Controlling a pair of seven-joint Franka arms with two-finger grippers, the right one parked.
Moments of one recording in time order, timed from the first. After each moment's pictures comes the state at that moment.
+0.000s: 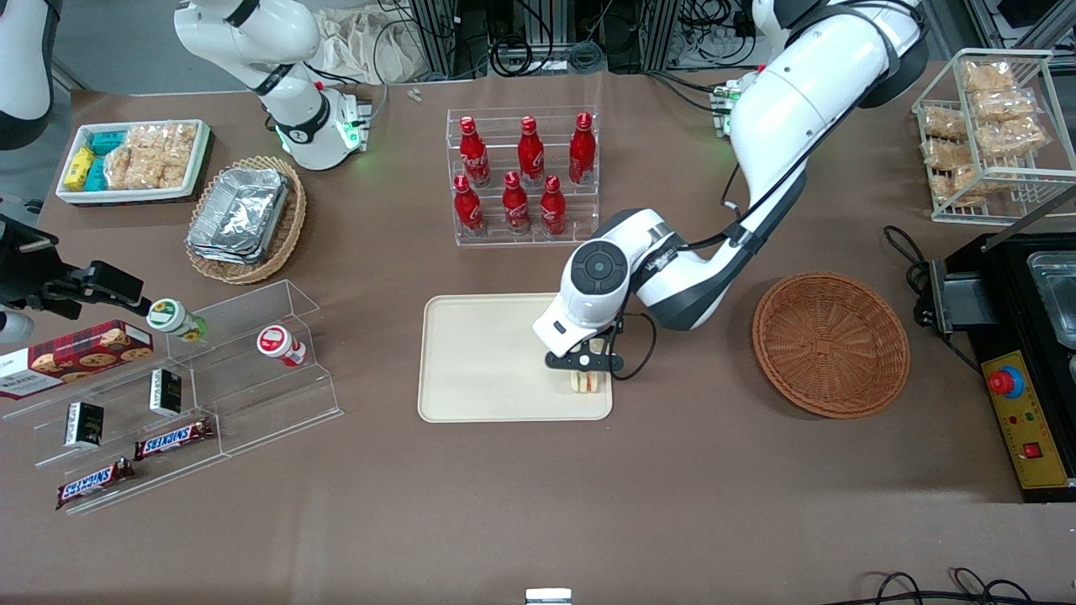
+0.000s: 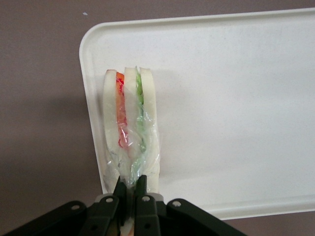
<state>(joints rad) -0.20 0.79 -0.63 -1.48 0.40 2.09 -0.83</state>
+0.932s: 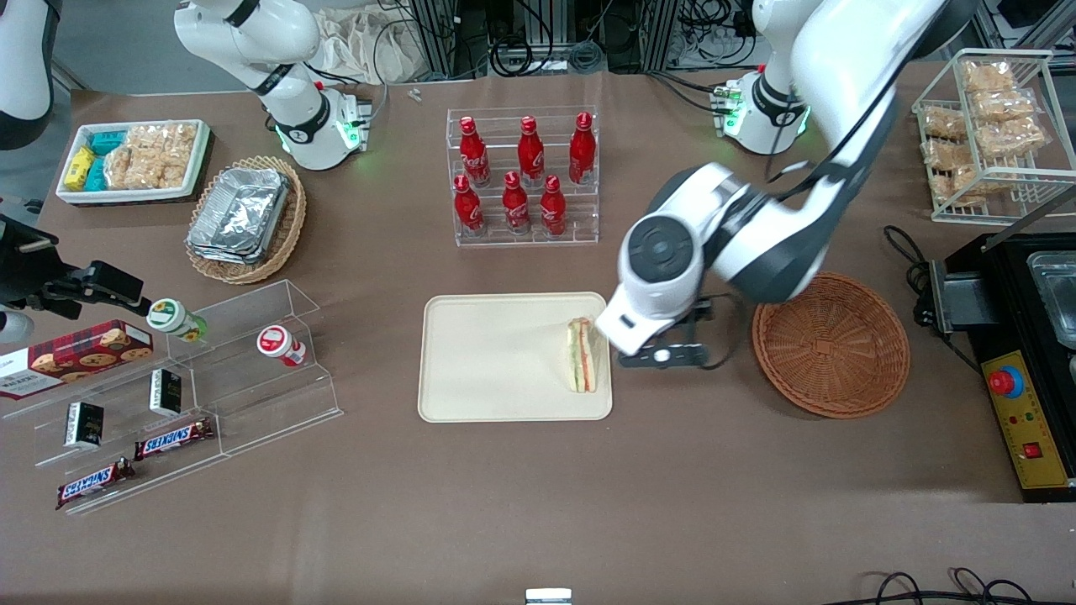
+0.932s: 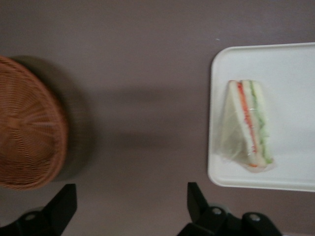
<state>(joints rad) -0.07 0.53 -0.63 -1.42 0.40 1.64 -0.71</state>
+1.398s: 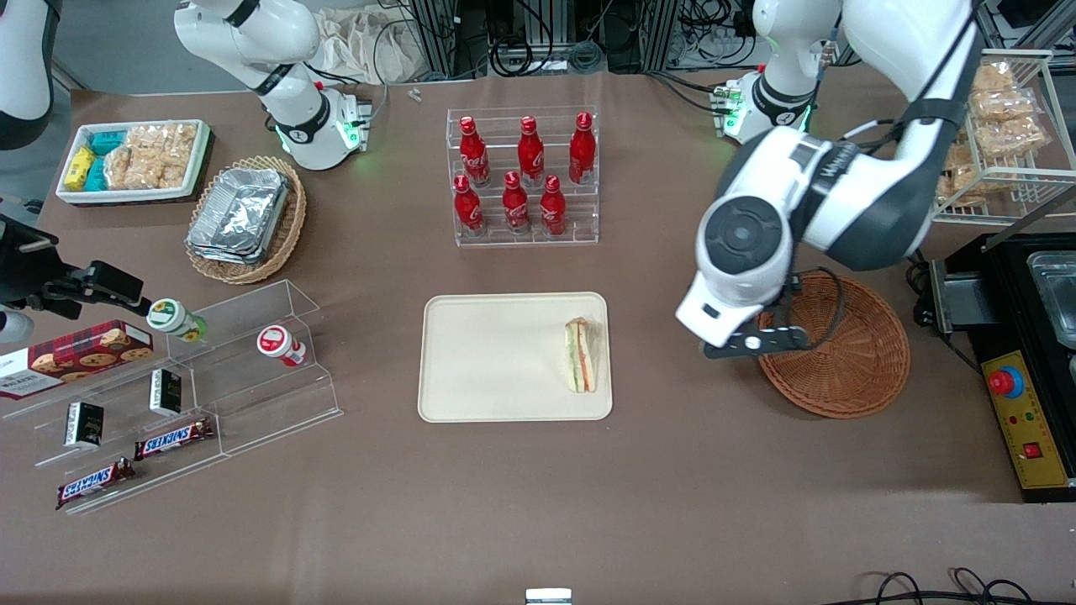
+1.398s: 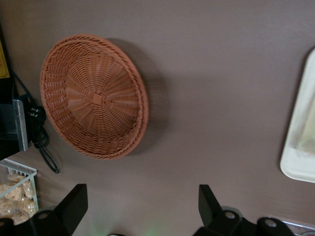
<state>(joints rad) 0.04 0.45 -0.62 -1.42 0.42 1.45 -0.67</state>
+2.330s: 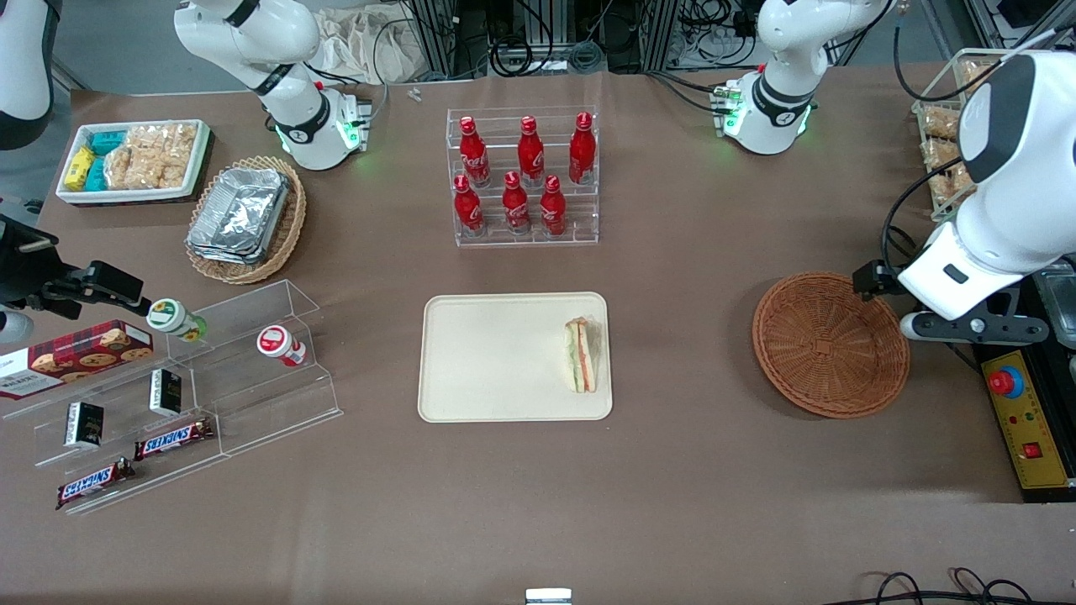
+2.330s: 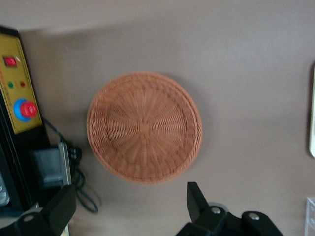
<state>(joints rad) 0.39 0.13 -0.55 -1.65 0.19 1.73 -0.08</state>
